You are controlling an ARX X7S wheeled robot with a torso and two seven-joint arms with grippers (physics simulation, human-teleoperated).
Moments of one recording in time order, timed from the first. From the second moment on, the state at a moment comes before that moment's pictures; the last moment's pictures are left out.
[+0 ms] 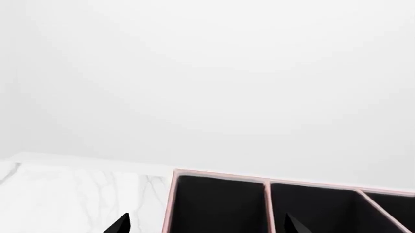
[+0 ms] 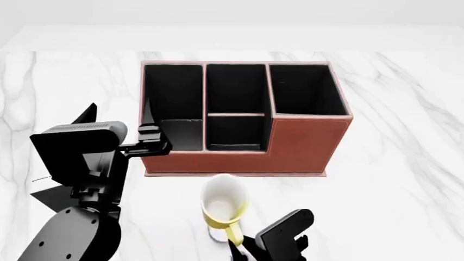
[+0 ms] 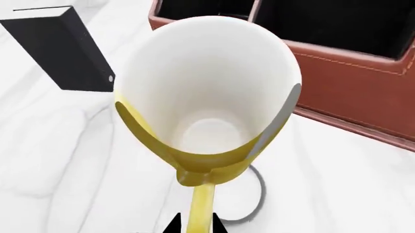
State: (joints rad) left arm -0.35 -0.32 0.12 0.51 -0.47 -0.45 -0.35; right arm 0.07 0.33 -0.42 -0.63 0.51 0.90 0.11
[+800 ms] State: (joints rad) left arm -0.35 -0.33 0.13 0.51 -0.47 -0.44 -0.37; right arm -0.24 0.43 -0.14 -0.78 0.57 0.75 0.22
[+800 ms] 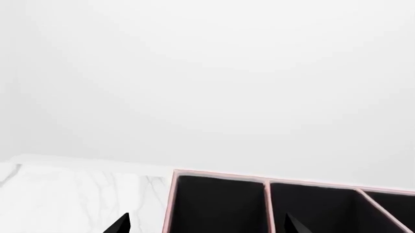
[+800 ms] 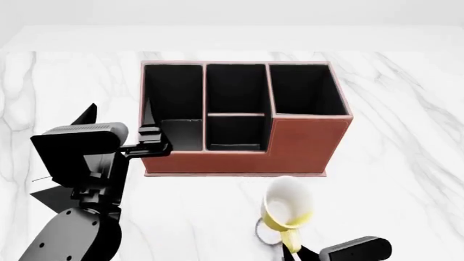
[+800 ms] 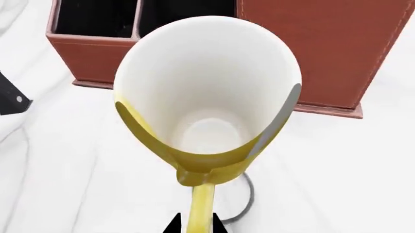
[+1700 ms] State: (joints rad) left arm -0.36 -0.35 0.15 0.51 -0.48 -0.43 -0.38; right arm -0.44 0.46 0.19 -0.78 0.71 0.63 0.27
